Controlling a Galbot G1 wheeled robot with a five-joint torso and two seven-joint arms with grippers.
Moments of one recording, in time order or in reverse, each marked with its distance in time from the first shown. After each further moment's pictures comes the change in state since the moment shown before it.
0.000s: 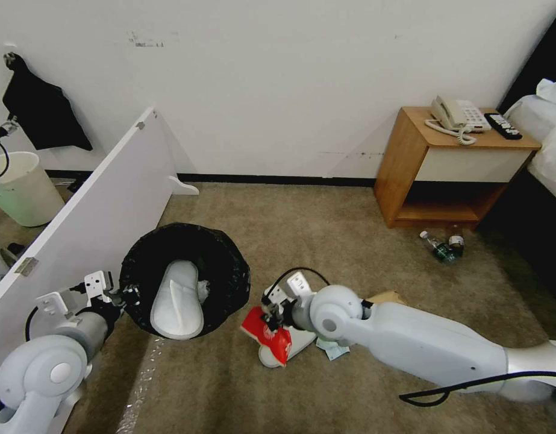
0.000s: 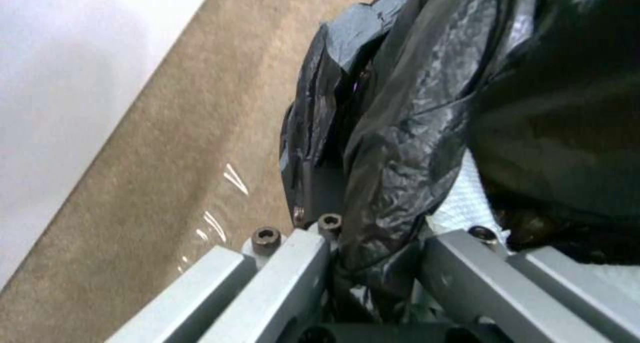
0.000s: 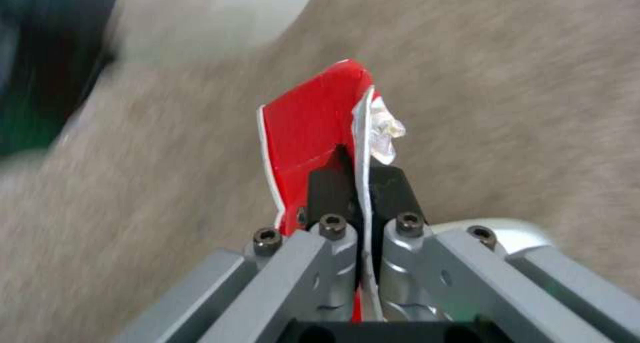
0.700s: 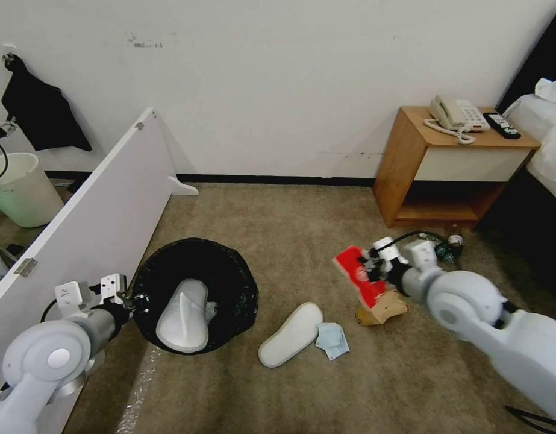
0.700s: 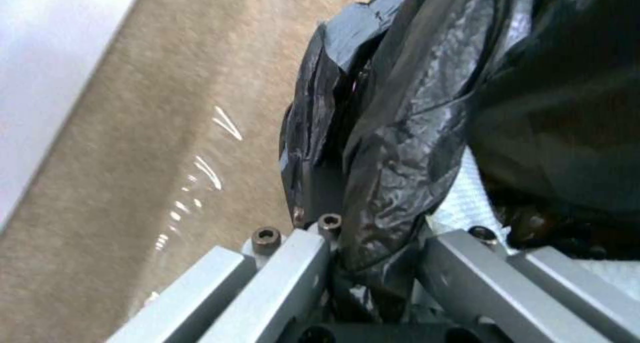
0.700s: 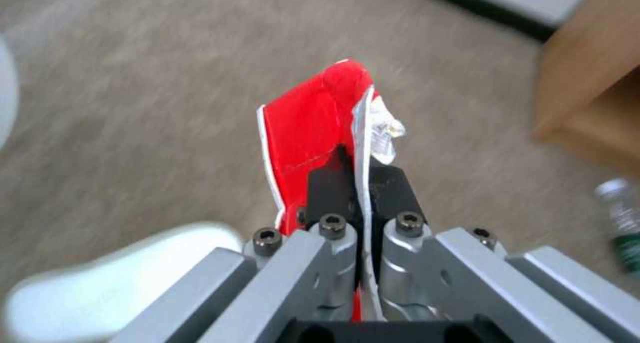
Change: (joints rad) left arm -0.043 0.110 0.082 -0.001 -0.202 0.068 -0.159; right arm -0.504 -0.348 0.696 0.208 -0.299 0.100 -0.145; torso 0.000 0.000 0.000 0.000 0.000
